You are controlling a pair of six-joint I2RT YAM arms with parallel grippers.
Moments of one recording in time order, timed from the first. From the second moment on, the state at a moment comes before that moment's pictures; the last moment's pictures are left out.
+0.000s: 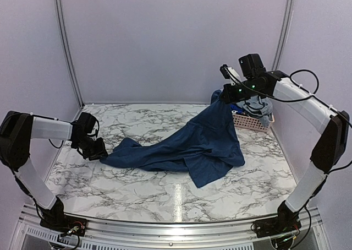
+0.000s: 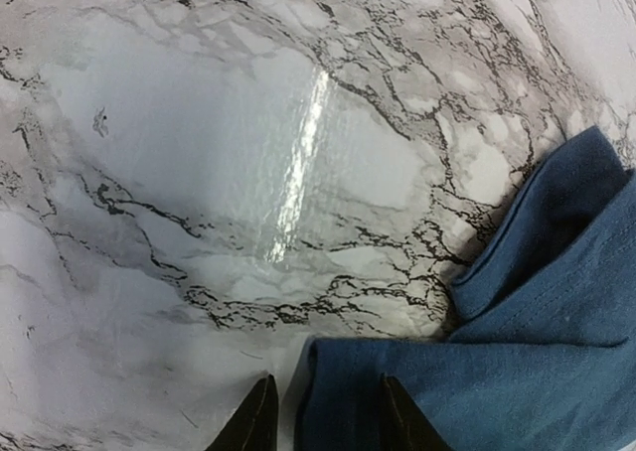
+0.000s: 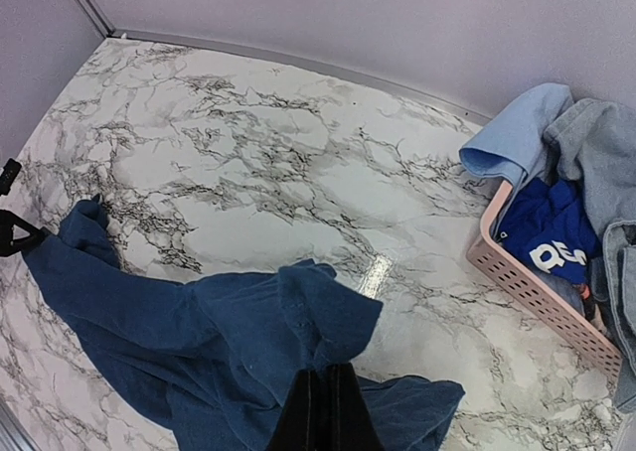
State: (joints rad) left arm -0.22 1.64 0.85 -0.39 0.12 -0.54; right arm 0.41 1.66 1.66 -0.71 -0.16 0.06
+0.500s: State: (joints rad) left arm -0.23 1.52 1.05 -0.50 0.07 -0.56; right arm 0.40 1.66 1.76 -0.74 -0.16 0.06
